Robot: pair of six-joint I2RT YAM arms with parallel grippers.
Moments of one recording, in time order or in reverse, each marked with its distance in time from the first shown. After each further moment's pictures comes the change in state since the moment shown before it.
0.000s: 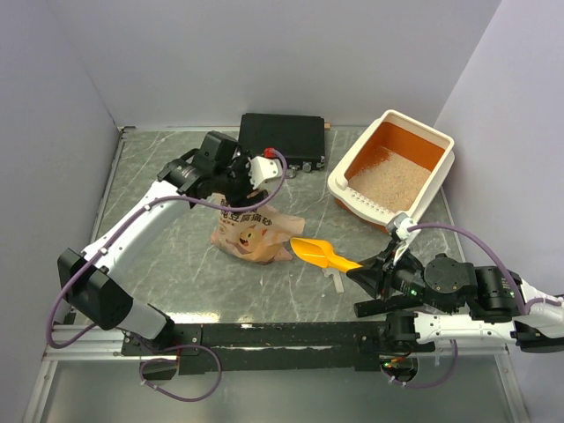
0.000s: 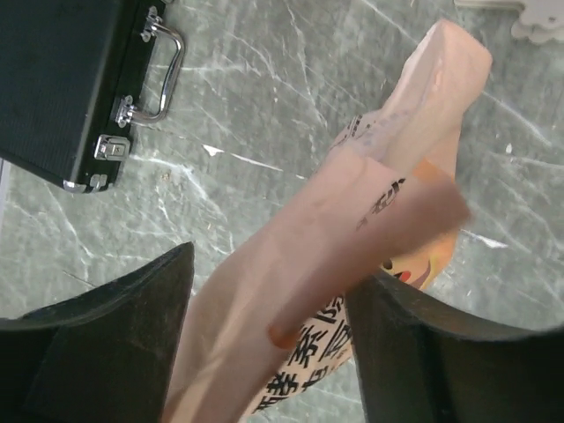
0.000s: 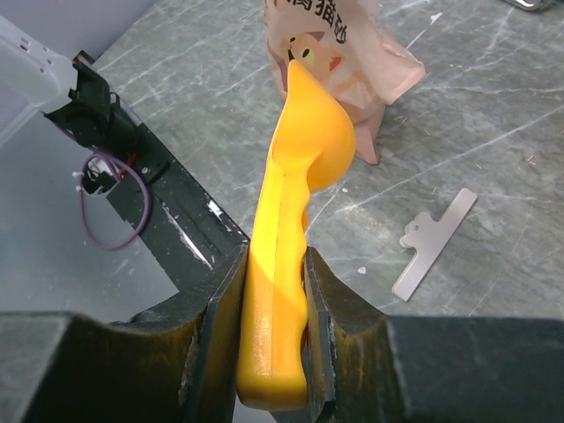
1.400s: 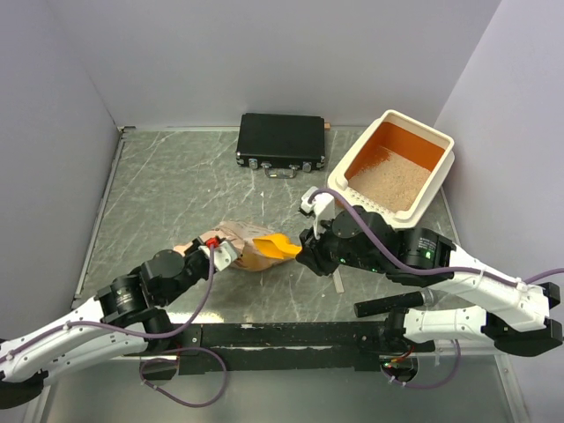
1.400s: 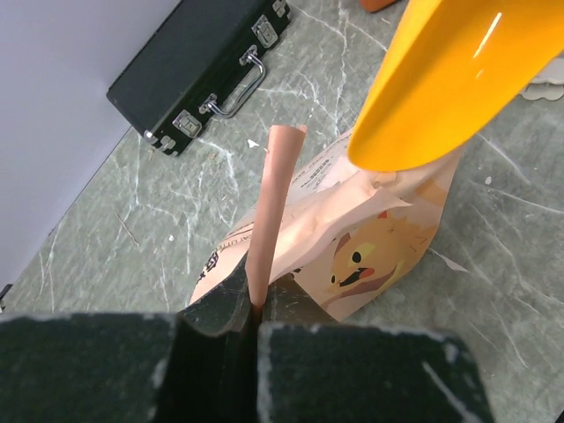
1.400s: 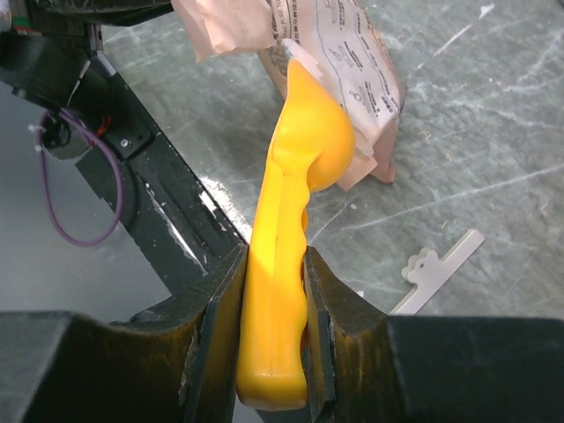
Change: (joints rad) left arm -0.494 -0.957 -0.864 0.424 -0.669 -0.285; right arm -0.259 0.544 0.310 0.043 -0.328 -0.216
